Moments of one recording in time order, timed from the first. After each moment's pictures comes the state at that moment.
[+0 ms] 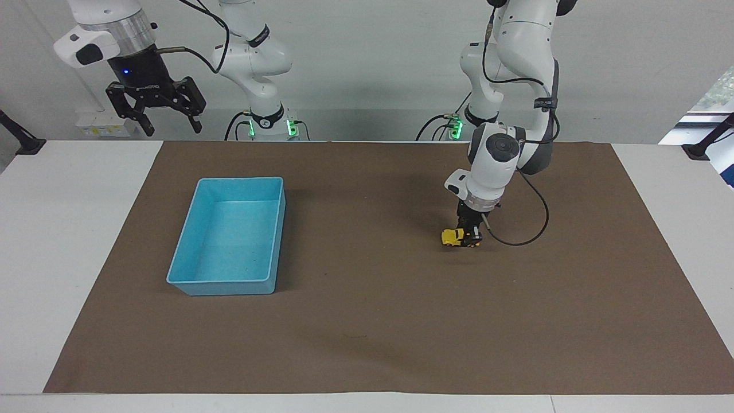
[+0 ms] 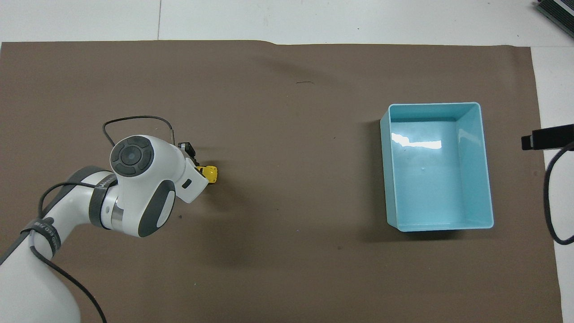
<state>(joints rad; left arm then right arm) -0.33 0.20 -0.02 -2.16 -0.01 2.41 1.22 0.11 -0.06 -0.15 -1.49 0.05 1.54 -0.05</state>
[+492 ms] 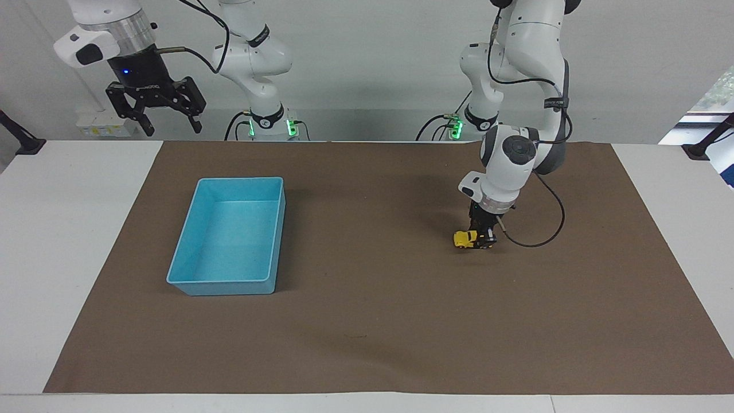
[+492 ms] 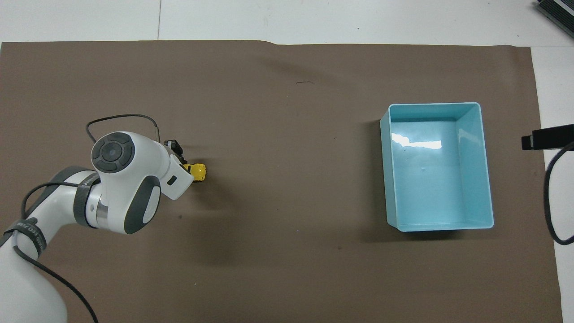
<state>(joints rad) -0.28 0.19 -0.02 -2.17 -0.01 2.41 1.25 0.11 -0.06 -0.15 -1.49 0.05 1.54 -0.05</state>
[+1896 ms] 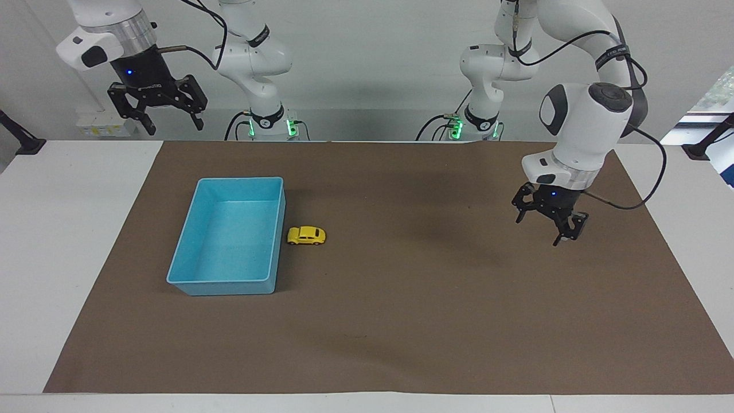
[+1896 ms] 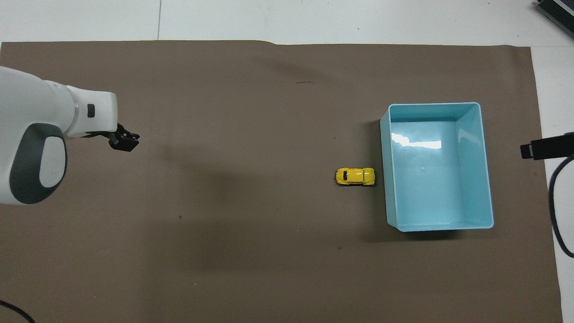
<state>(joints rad) -0.14 0.11 0.00 -1.83 -0.01 2.11 0.61 0.11 -0.06 -0.14 -1.50 0.05 1.51 -0.17</state>
